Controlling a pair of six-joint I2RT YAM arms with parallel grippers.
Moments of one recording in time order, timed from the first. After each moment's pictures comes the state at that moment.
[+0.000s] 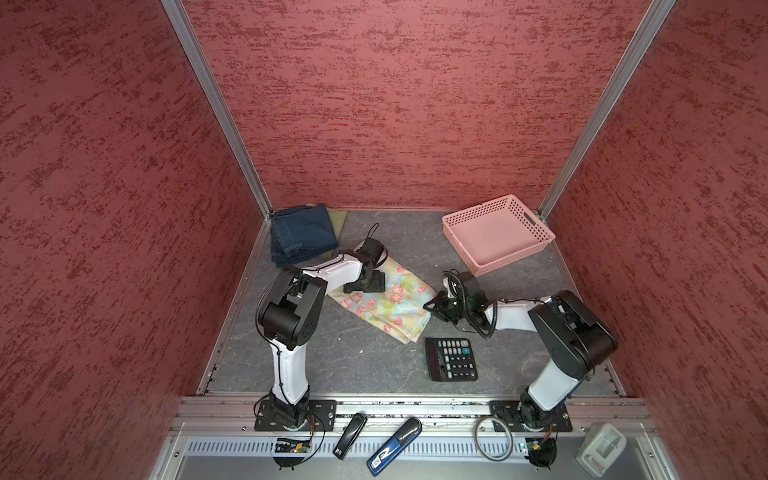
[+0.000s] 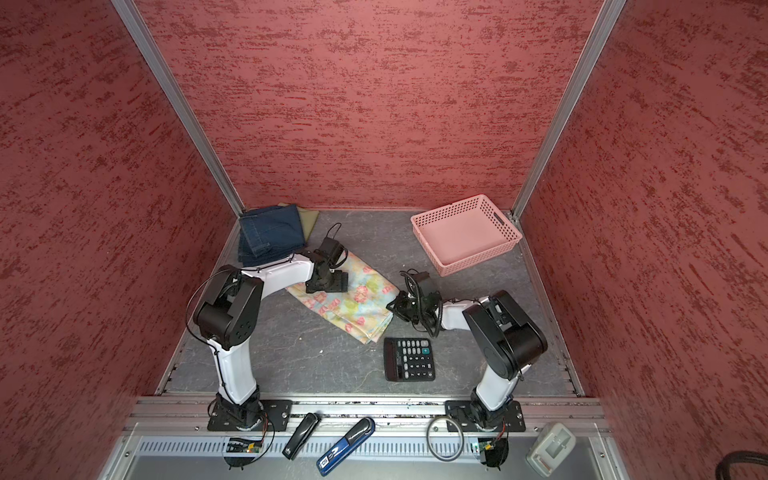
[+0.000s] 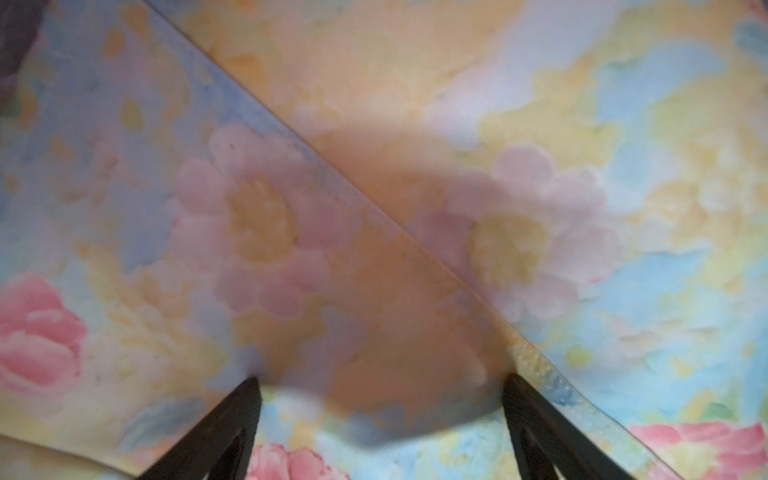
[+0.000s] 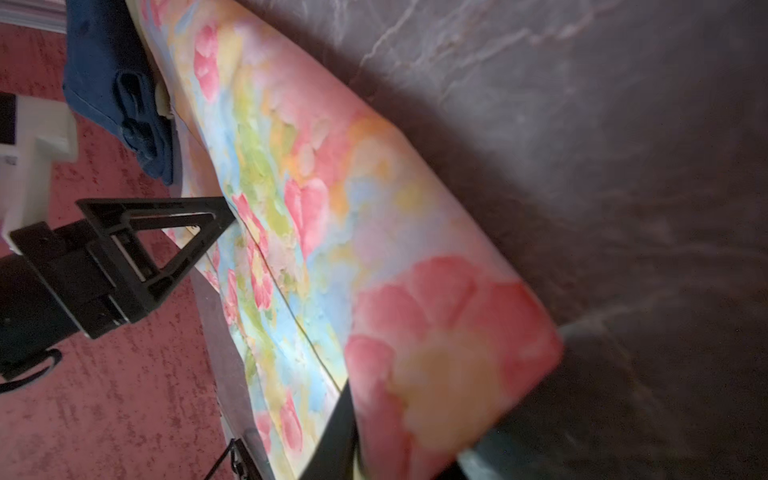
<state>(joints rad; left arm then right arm) -0.45 1.93 1.27 -0.63 -0.11 -0.47 0.50 1.70 0.65 0.27 -0.44 1.01</state>
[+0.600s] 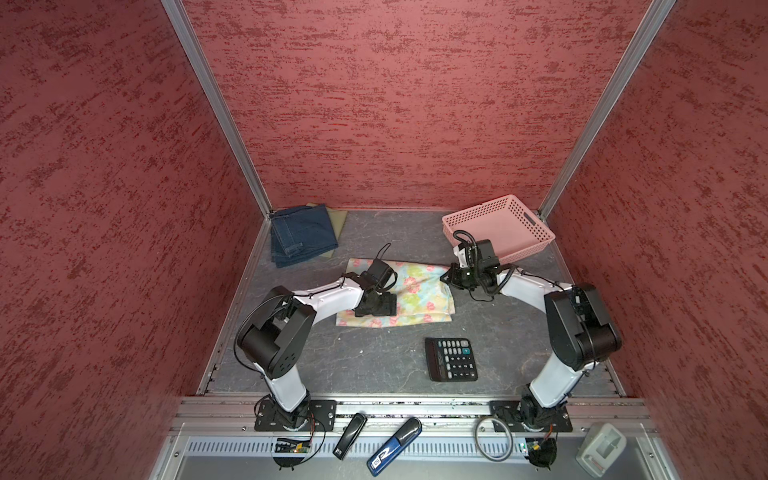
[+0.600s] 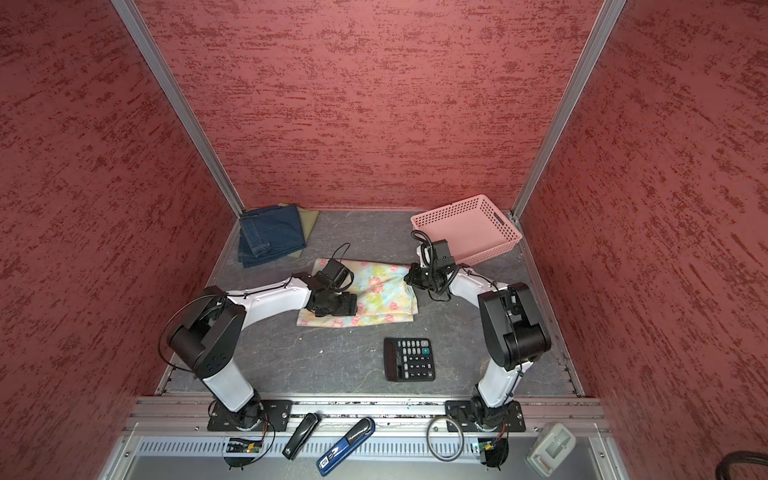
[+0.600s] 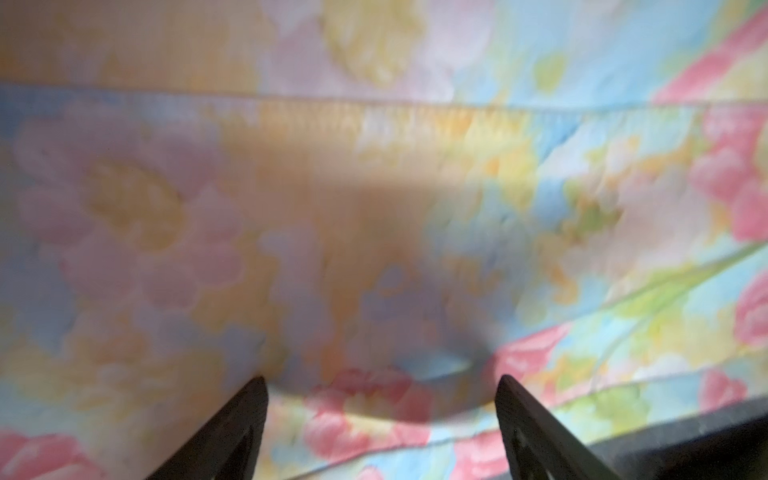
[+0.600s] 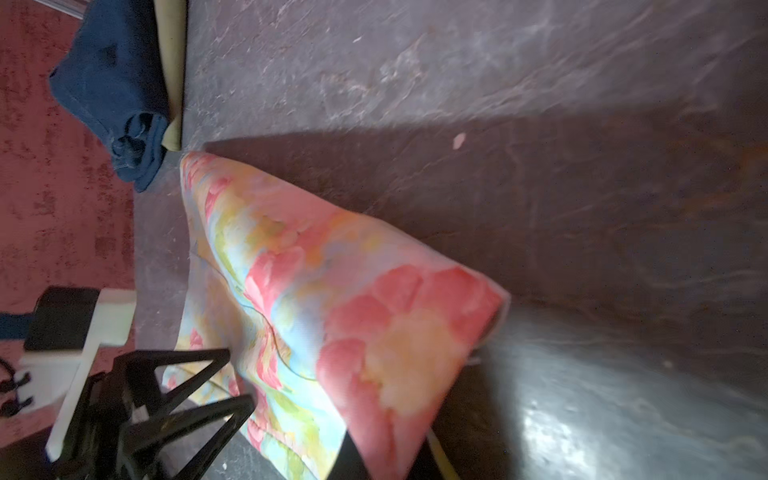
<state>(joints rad) -0.61 1.71 1.00 -0.53 0.05 -0.60 0.27 1.74 1.01 -0.19 -0.46 0.52</state>
